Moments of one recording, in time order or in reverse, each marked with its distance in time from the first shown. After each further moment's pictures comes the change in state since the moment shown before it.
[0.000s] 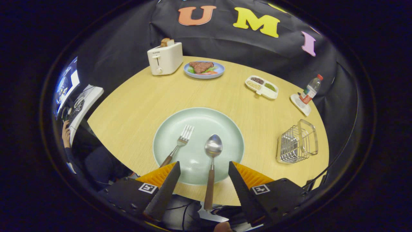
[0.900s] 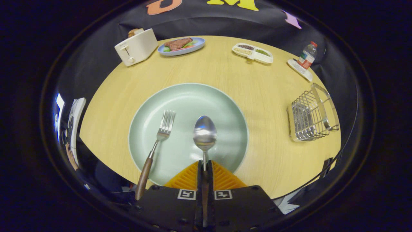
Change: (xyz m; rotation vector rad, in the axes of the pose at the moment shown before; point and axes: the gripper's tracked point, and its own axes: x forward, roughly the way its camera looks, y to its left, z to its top) arm 0.045 -0.009 -0.022 0.215 0.200 0.013
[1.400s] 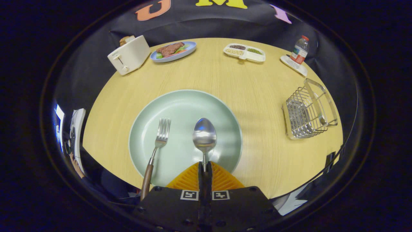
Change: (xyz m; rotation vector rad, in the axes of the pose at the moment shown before) arm -0.013 -0.002 0.009 0.039 -0.032 0.002
